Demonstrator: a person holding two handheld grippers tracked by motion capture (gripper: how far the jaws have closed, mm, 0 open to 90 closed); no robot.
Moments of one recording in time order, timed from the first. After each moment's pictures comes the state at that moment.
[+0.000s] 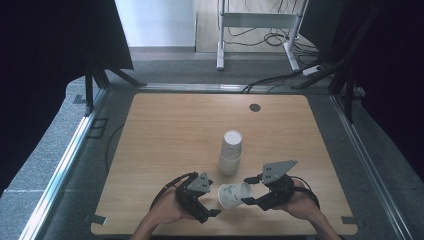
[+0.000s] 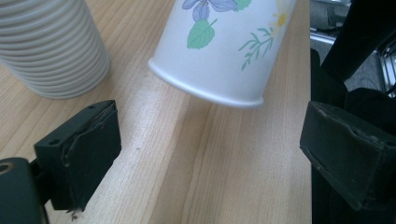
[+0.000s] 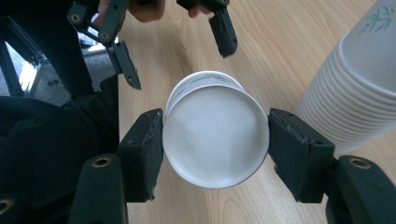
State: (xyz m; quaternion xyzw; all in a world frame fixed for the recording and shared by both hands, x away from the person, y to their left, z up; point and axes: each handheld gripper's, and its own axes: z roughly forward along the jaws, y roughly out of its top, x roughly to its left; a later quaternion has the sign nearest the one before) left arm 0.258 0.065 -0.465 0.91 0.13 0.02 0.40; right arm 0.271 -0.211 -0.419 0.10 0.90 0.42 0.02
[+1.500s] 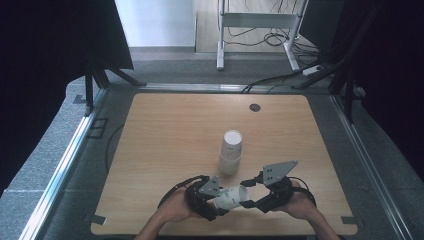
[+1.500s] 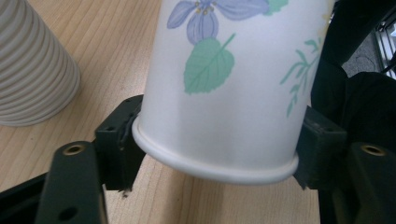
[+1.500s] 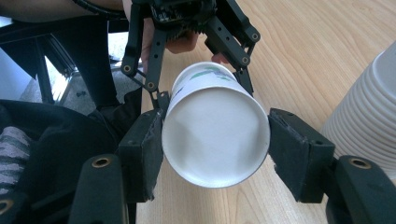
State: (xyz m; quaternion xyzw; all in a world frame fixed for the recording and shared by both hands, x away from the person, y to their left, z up) left arm 0.260 0.043 -0.472 0.92 0.09 0.02 0.37; right arm 0.273 -0.211 -0.426 0.07 0.88 0.46 -0.02
